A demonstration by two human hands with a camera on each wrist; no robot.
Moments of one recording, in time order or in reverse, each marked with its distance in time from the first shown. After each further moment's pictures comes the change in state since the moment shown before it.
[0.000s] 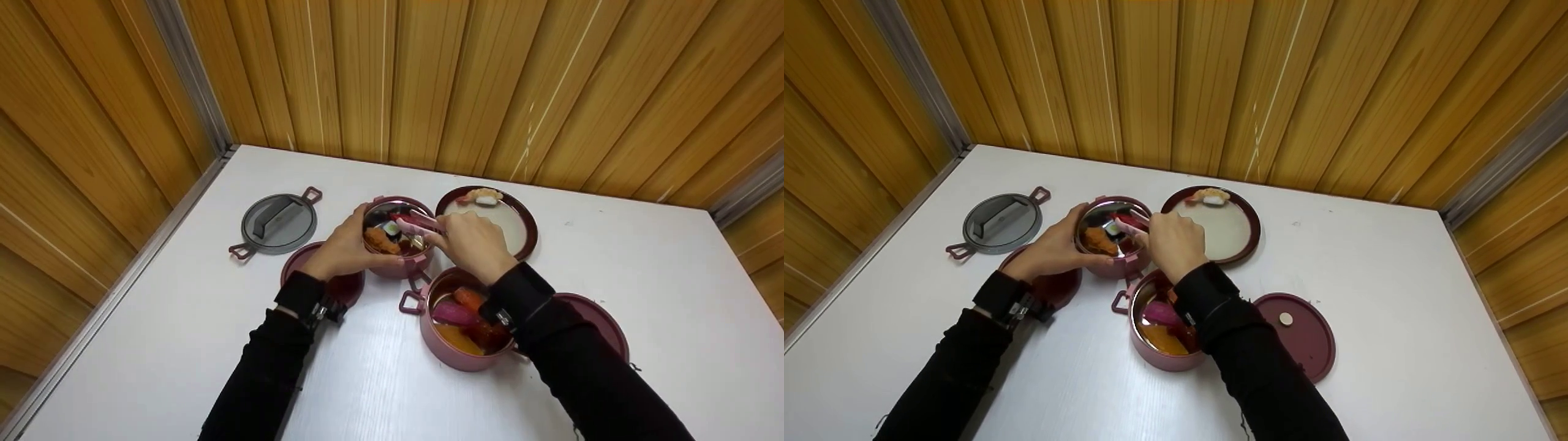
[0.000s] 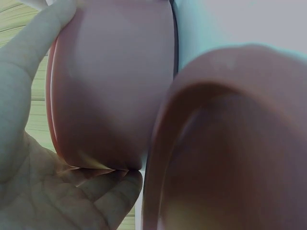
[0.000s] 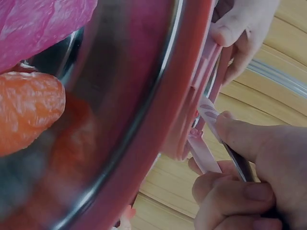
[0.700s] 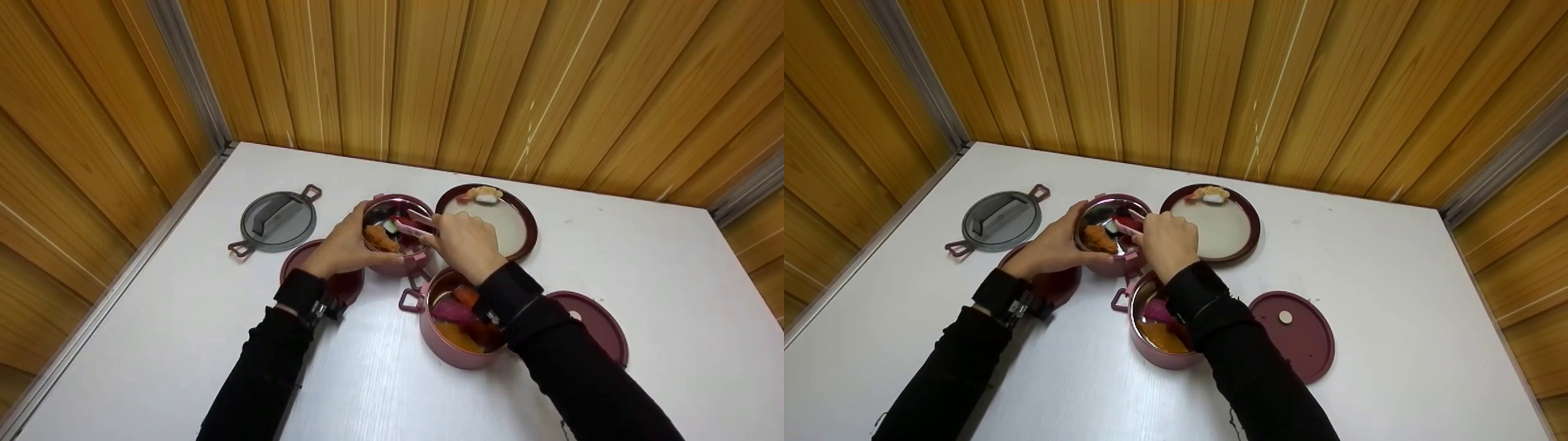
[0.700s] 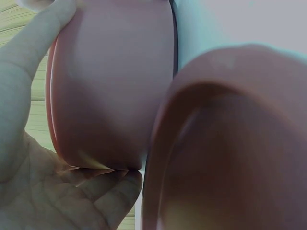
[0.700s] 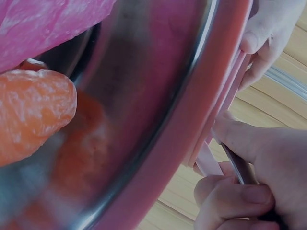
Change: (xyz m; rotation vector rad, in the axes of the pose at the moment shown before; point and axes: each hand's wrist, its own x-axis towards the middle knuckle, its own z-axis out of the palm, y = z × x) left_hand 0.001 0.001 0.000 0.022 0.004 -0.005; right_hand 0.002 -0.009 0.011 -0.045 0.055 0.022
